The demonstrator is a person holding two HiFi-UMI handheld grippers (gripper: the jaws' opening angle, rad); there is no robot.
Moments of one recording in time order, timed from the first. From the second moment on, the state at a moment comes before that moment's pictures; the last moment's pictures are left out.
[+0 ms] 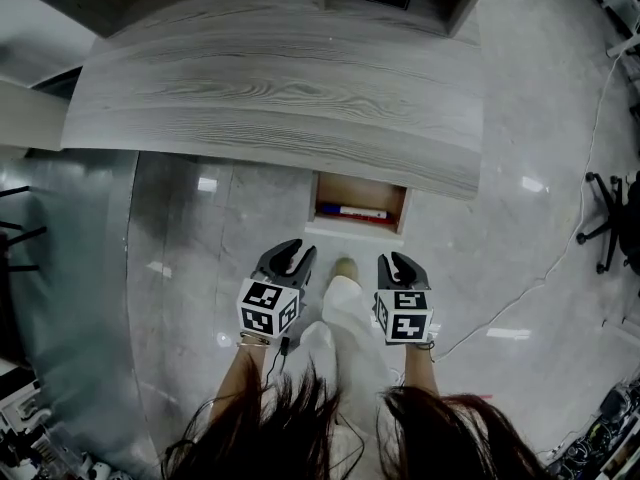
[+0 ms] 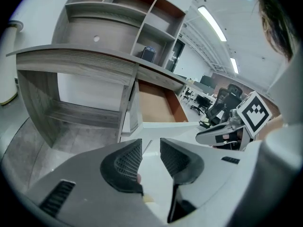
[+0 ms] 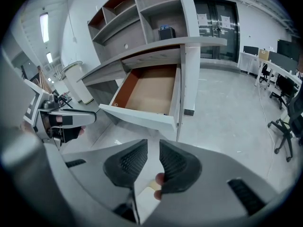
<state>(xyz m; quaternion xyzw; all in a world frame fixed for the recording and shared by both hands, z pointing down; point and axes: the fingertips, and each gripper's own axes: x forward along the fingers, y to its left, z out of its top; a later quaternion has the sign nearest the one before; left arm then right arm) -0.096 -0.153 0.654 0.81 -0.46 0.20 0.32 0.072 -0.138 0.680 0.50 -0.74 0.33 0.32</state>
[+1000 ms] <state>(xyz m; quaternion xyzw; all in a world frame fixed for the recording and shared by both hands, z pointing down) -0.073 -0.097 0.593 0.84 -0.42 0.20 0.30 0.060 -0.099 0.616 0.52 -0.74 0.31 0.28</state>
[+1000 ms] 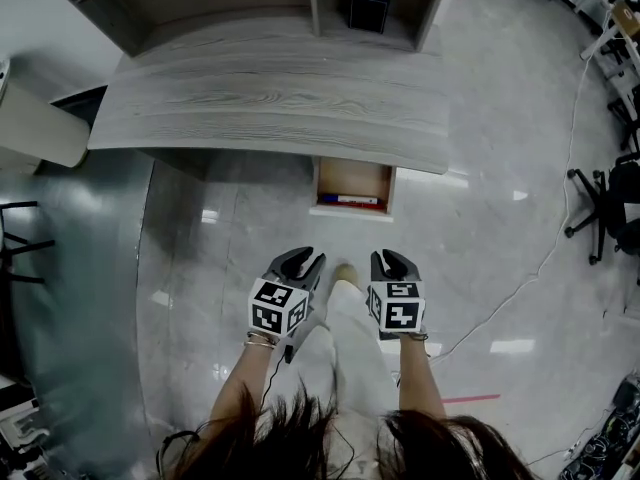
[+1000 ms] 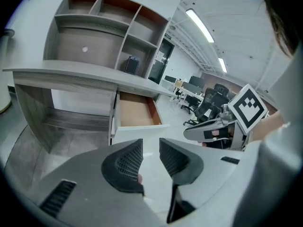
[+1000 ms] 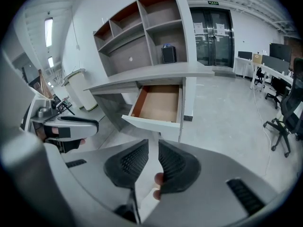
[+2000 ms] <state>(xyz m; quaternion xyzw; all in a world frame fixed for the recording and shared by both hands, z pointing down) -0.083 -0.014 0.524 0.86 -0.41 0.18 0.25 0.048 -0.046 0.537 0.55 -0.75 0.25 0.26</state>
